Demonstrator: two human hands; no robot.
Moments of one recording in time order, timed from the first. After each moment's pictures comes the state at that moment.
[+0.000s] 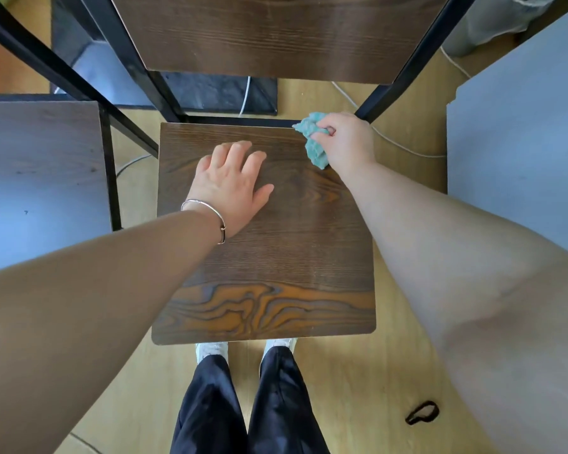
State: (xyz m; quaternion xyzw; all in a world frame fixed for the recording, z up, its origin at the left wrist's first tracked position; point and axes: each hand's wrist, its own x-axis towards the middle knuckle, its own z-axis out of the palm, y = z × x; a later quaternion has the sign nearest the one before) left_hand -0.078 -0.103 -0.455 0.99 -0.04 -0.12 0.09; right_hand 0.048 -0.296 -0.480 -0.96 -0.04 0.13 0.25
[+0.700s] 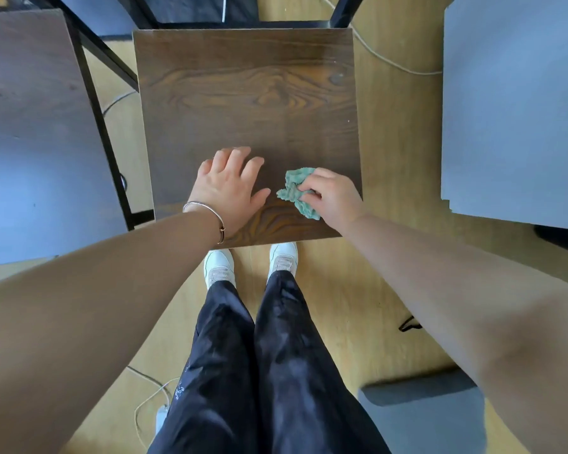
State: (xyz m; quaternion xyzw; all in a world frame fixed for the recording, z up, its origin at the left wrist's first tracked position) left_hand -0.209 -0.138 -0.446 0.97 -0.09 -0.21 0.10; right_hand -0.185 -0.367 -0.481 -0.92 -0.16 0.23 0.28
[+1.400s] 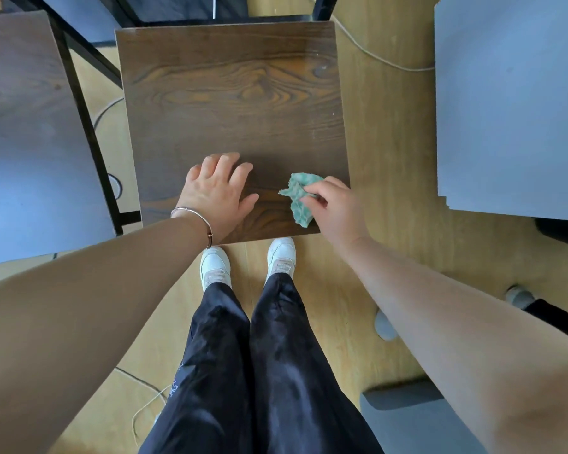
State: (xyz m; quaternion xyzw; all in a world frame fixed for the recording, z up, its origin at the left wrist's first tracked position) left_hand -0.224 -0.149 -0.445 0.97 -0.10 -0.21 0.08; right_hand -0.224 -0.384 -0.467 -0.93 -0.04 0.13 0.34
